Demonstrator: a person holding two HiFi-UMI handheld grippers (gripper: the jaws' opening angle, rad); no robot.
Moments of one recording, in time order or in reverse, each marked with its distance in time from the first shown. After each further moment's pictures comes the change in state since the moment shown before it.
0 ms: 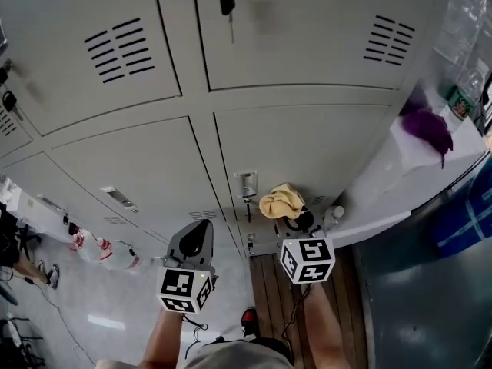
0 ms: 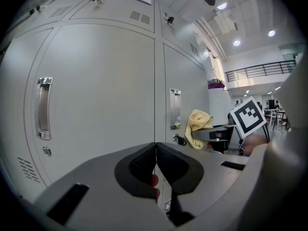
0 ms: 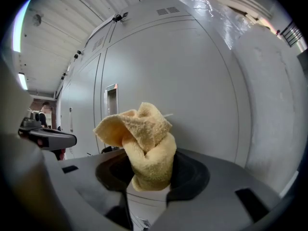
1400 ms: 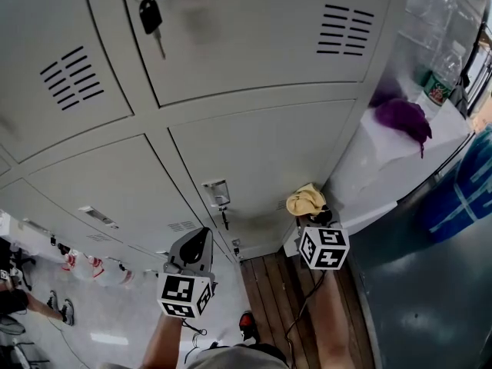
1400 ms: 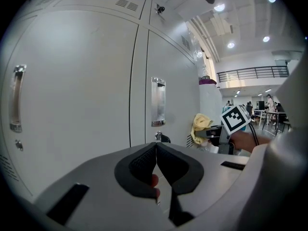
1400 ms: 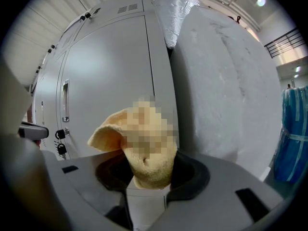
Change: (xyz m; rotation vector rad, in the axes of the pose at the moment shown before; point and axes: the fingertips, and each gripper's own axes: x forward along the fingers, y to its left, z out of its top) left arm 0.030 -0.043 -0.008 0.015 0.030 -0.115; right arm -0.029 -0.131 -0.030 0.054 0.067 -0.254
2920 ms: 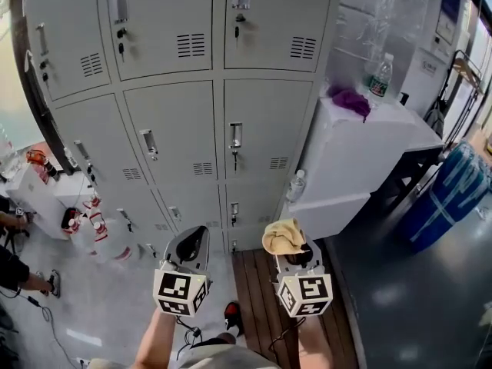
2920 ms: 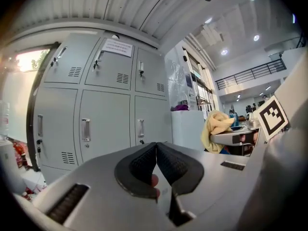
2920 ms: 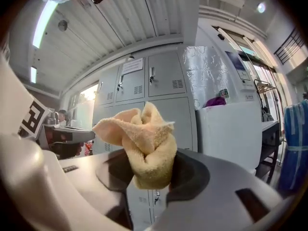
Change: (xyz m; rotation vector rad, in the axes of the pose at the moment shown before) left arm -0.265 -0.106 0.002 0.041 -0.171 0.075; right arm -0.339 0.147 -0.015 -0.107 -0.212 0.192
